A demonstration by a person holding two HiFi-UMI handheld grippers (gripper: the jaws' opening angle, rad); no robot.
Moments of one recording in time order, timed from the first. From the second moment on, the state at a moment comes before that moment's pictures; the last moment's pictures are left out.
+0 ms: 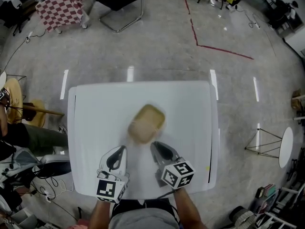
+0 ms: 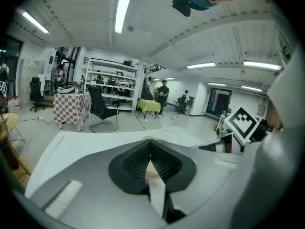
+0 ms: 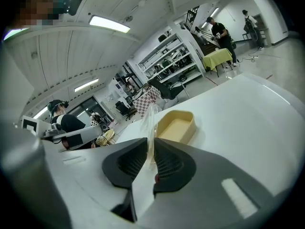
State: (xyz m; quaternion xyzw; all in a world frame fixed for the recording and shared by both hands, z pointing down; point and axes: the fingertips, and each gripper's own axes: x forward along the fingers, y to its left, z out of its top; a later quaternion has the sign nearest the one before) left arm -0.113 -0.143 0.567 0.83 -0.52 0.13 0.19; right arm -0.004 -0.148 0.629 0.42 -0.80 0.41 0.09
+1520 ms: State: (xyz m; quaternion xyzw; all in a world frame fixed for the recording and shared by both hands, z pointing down) left arm -0.152 -0.070 0.401 0.88 -0.46 0.05 0.08; right arm -0.007 -0.064 0.429 0.56 -0.81 0.20 0.03
